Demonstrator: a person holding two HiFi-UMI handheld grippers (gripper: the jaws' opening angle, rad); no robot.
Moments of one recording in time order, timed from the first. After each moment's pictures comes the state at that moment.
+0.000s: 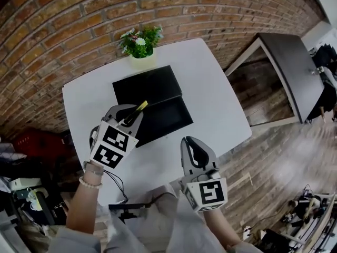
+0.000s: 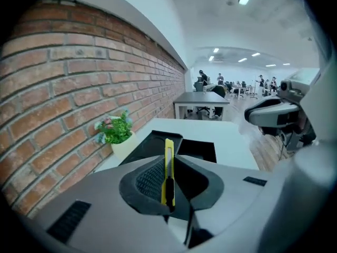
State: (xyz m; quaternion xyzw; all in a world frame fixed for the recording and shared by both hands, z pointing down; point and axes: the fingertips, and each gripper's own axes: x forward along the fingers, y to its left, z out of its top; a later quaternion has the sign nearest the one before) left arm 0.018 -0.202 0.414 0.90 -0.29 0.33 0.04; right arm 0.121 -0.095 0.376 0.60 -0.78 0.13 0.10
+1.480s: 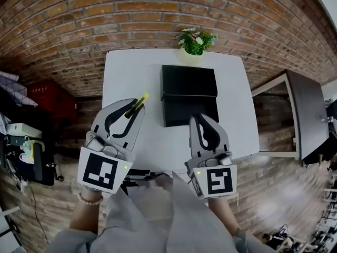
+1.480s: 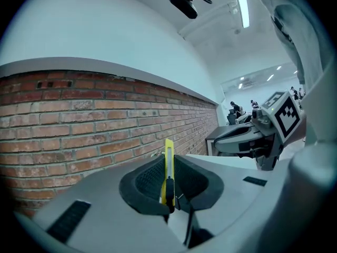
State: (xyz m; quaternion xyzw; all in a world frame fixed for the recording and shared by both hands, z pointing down) left arm -0.133 -0.092 0.252 0.87 -0.49 0.11 -0.04; right arm -0.010 -0.092 0.279 0.49 -0.86 0.00 0.10
